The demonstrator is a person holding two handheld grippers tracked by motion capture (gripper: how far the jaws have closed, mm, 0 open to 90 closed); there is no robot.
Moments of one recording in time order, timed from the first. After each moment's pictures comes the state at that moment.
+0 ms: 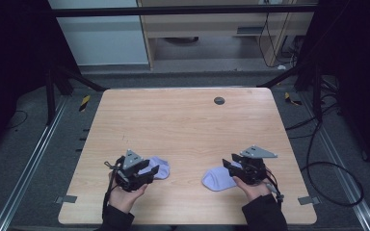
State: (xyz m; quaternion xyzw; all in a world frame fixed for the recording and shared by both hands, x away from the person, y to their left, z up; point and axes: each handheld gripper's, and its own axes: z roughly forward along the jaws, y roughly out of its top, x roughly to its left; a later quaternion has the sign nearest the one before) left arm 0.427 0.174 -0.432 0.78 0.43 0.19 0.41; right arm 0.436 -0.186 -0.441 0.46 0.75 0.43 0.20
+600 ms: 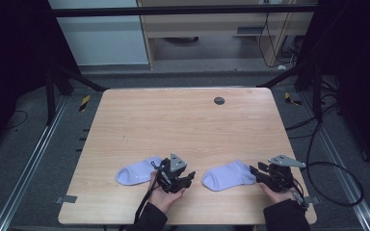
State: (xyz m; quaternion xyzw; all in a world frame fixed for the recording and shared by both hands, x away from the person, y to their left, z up) left arm 0.435 0.073 -0.464 0.83 0.38 0.15 0.39; right arm 0.426 -0.260 -0.473 0.52 0.73 0.39 0.21
